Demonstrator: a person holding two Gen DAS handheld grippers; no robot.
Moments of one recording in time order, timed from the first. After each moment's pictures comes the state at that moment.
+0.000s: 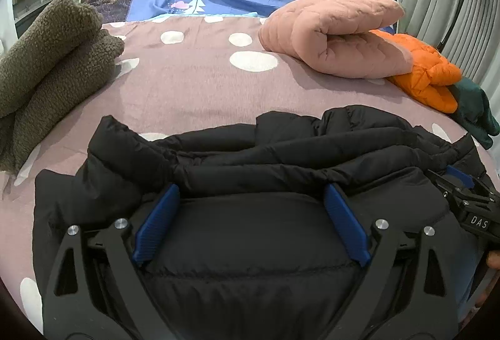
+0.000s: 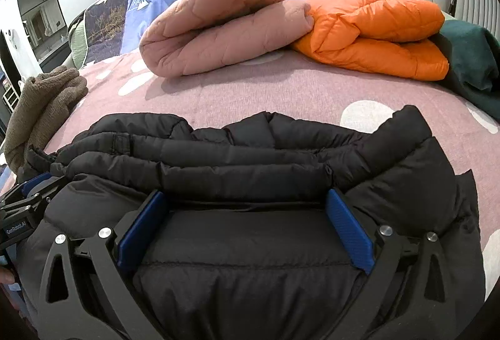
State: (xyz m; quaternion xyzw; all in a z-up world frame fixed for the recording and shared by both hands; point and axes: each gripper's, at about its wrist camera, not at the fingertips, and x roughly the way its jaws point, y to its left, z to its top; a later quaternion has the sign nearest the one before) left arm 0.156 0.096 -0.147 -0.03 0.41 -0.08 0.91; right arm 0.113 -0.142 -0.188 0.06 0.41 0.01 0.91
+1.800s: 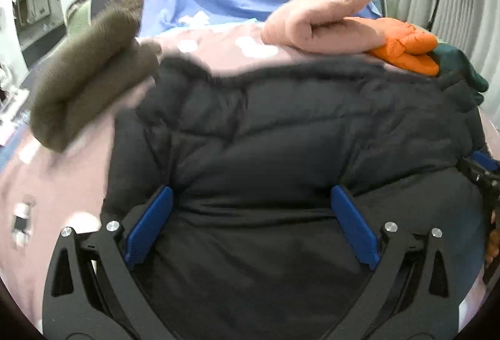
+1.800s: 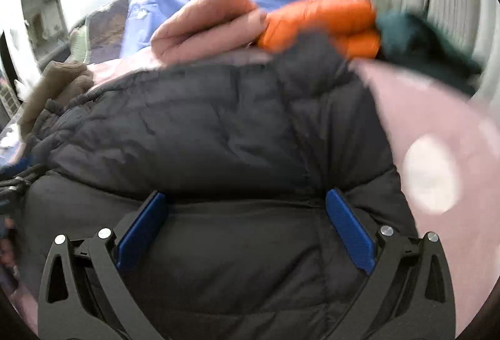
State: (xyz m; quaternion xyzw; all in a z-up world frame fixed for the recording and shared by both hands) left arm 0.054 0.127 -0.142 0.02 0.39 -0.09 0.92; right arm -0.009 -0.177 -0.189 0.09 0.38 0.01 0.92
